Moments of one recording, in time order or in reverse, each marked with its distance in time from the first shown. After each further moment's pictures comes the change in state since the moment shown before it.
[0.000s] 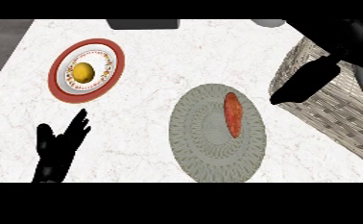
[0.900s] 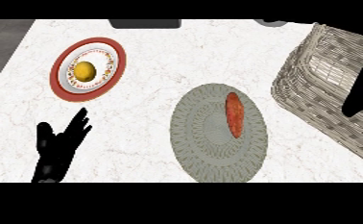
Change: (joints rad) left arm -0.005 -0.021 0.032 0.009 -0.024 -0.033 0.009; right arm -0.039 -0.115 -0.075 0.066 -0.105 0.491 0.062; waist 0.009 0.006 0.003
